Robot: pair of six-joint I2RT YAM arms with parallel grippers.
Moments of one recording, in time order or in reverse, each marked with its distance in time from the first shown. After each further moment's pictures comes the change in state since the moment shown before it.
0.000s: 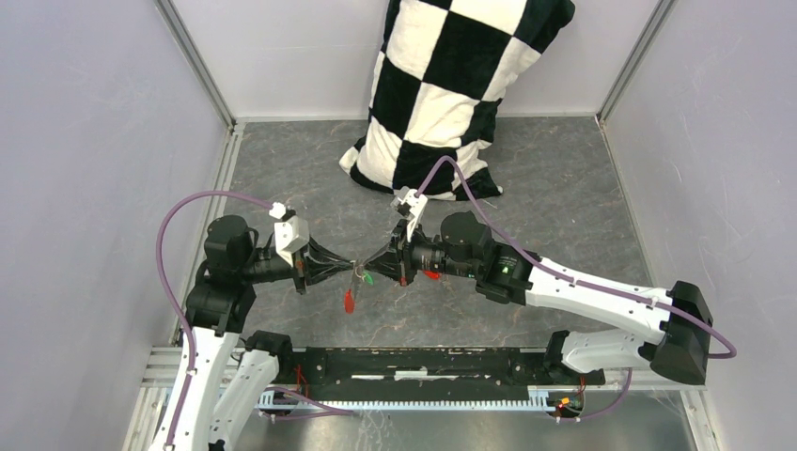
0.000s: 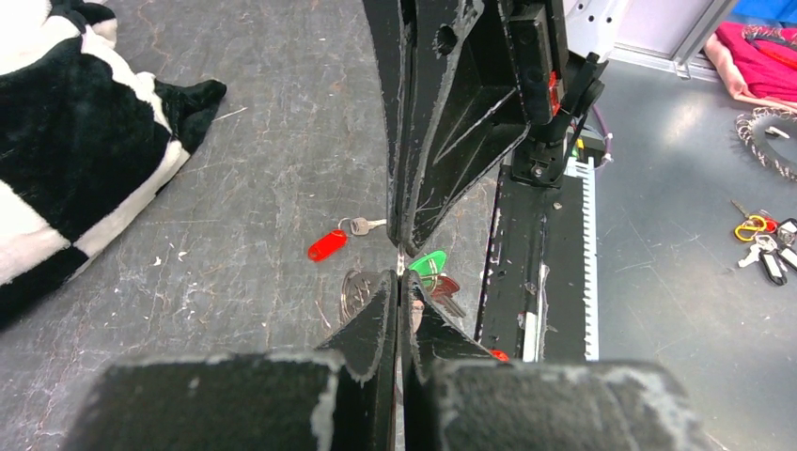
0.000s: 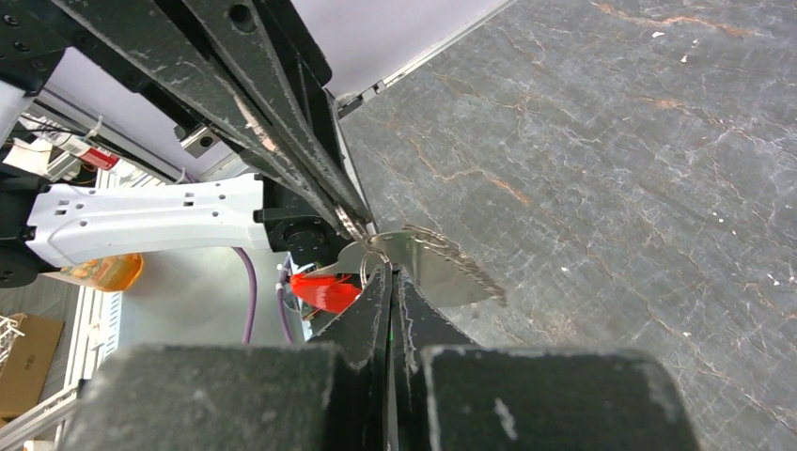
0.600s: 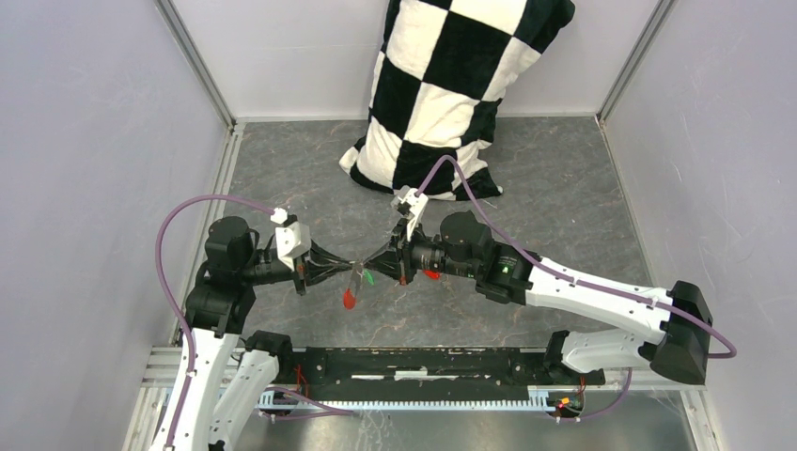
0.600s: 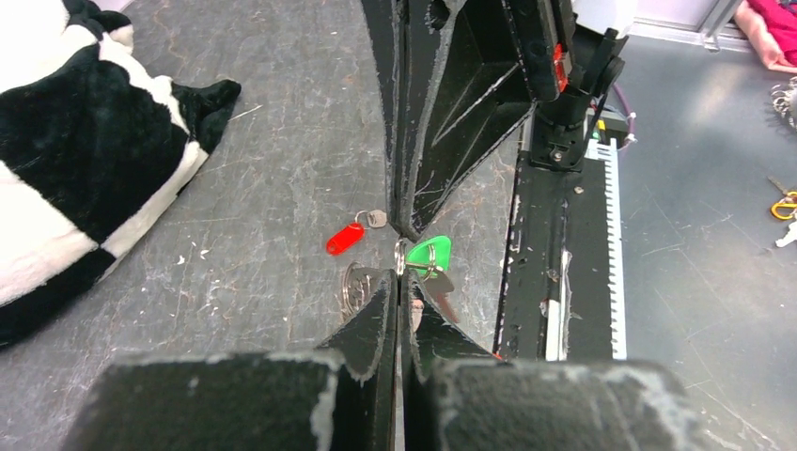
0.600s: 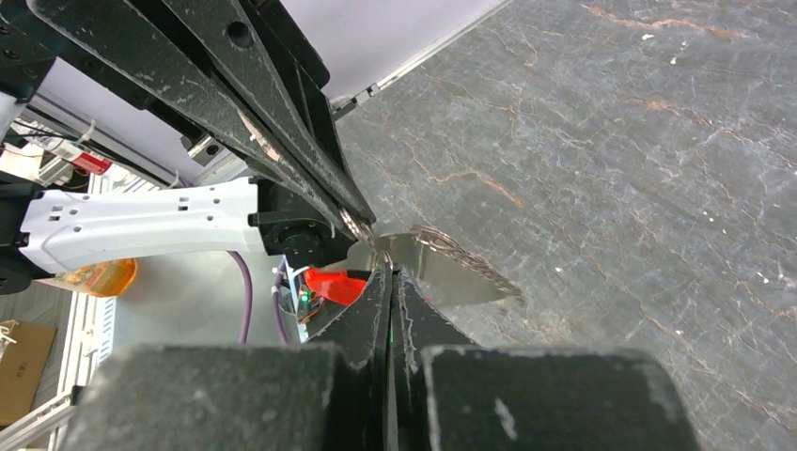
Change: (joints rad) left arm 0.000 -0.007 0.000 -0.039 -0.008 0.095; right arm 0.007 0.006 0.008 -0.008 0.016 -0.001
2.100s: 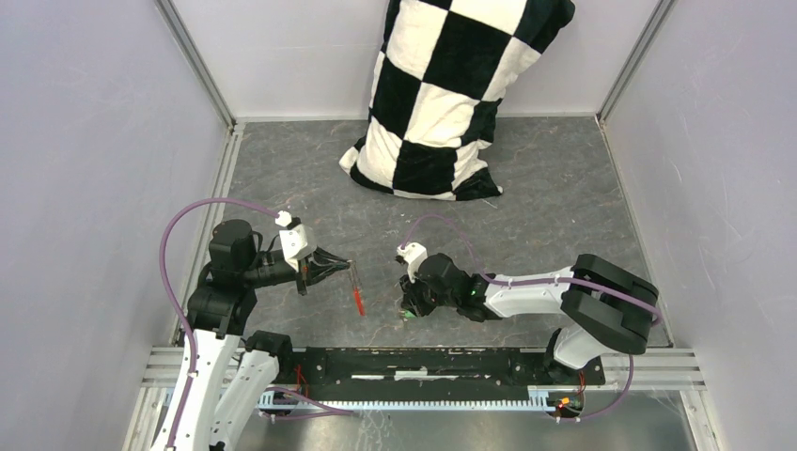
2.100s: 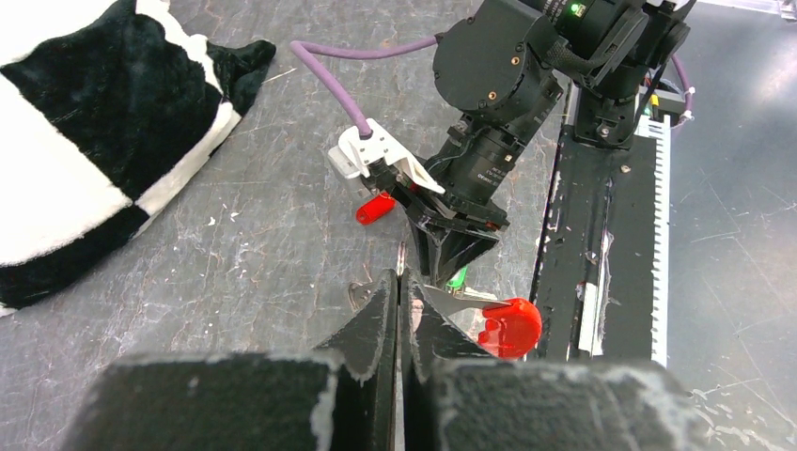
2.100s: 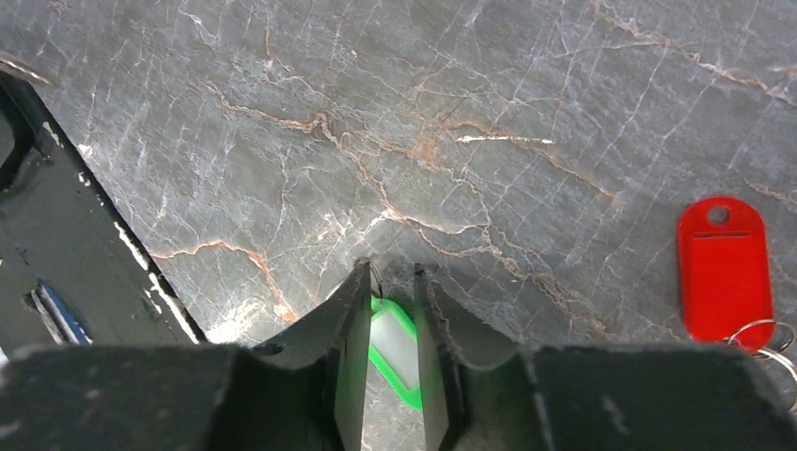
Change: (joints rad) left arm 0.000 -0.013 -0.026 -0.045 -0.101 0.073; right arm -0.031 0.311 -0.388 0.165 0.154 -0.051
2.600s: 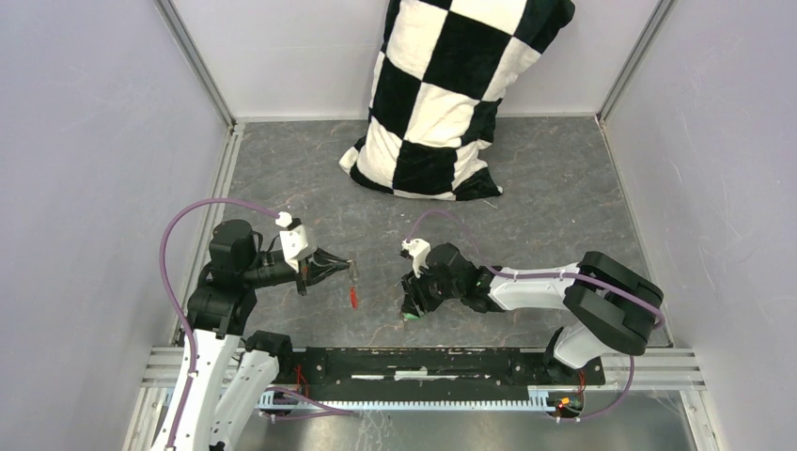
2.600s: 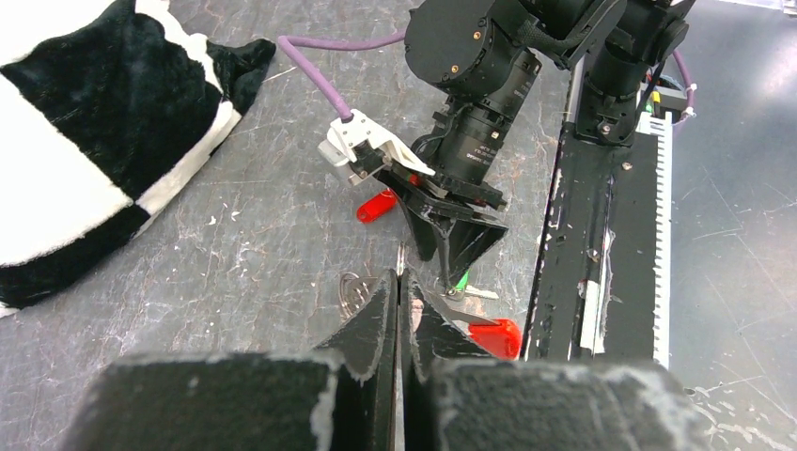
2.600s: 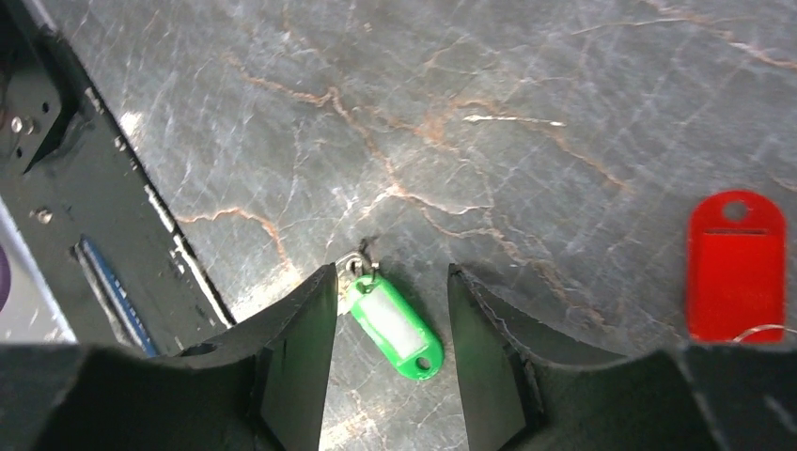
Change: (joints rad) left arm 0.000 0.000 0.000 -0.007 0.000 0.012; right arm -0.087 -0.013 0.000 -0.038 -0.174 -0.020
